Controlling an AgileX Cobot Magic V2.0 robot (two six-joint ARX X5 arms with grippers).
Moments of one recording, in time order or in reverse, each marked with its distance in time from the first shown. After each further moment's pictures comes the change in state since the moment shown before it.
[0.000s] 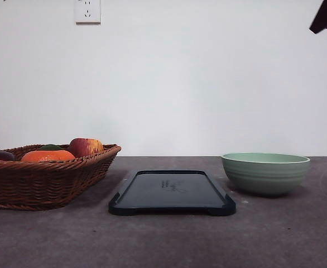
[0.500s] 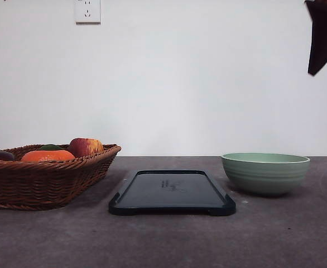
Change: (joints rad) left_arx 0.000 0.000 0.000 0.000 0.000 -0.016; right_arx -0.006 0.296 0.146 -0.175 0.085 0.409
